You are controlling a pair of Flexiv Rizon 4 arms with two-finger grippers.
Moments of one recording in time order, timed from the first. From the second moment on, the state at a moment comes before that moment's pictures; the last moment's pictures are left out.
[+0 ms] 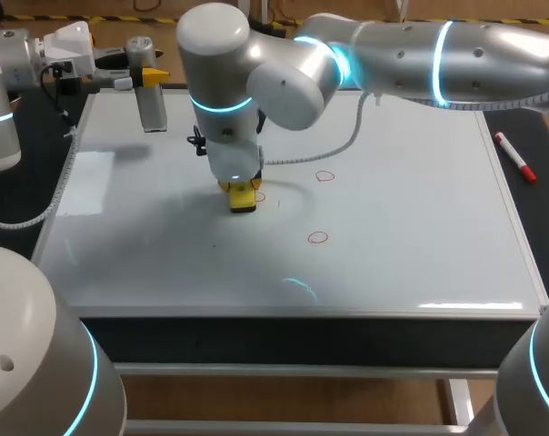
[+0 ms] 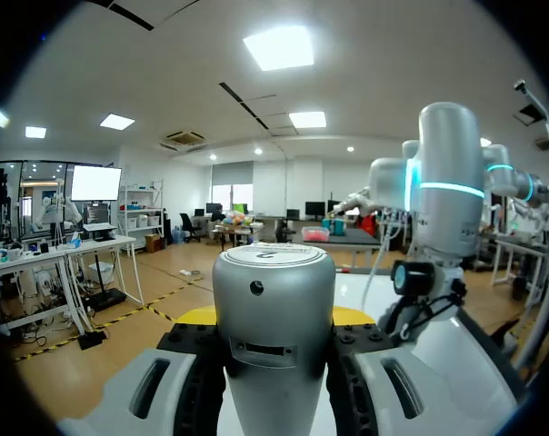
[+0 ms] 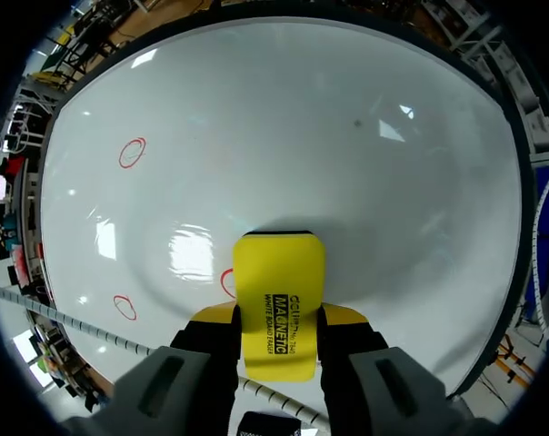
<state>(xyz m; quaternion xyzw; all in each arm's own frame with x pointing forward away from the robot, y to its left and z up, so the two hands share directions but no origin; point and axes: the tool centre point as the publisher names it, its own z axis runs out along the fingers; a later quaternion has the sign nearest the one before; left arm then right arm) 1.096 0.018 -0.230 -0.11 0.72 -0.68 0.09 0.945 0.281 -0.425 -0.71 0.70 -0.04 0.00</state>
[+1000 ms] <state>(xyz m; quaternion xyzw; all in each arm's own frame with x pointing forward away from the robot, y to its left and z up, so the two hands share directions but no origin) 1.096 0.018 -0.230 -0.11 0.72 -0.68 0.09 0.967 0.199 -0.426 -0.65 0.75 -0.06 -0.01</state>
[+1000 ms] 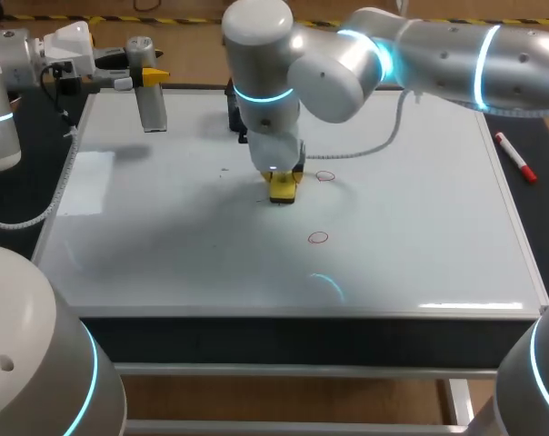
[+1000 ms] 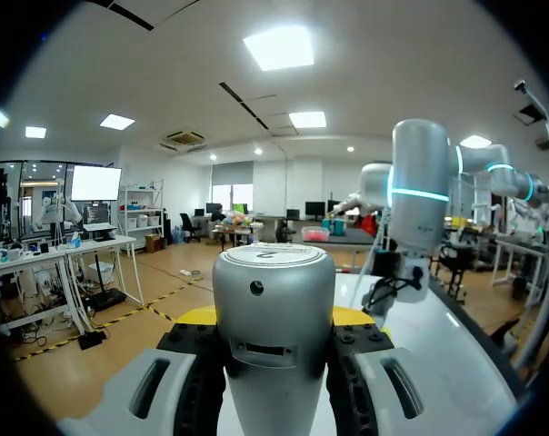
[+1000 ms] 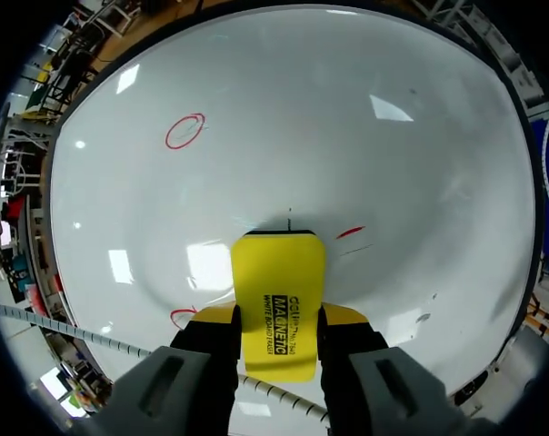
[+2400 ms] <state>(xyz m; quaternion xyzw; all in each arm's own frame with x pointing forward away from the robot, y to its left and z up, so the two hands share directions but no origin) 1.096 0.018 -0.230 -0.11 0.72 -0.68 0.09 0.913 0.267 -0.421 -0.72 0.69 -0.03 0.02</state>
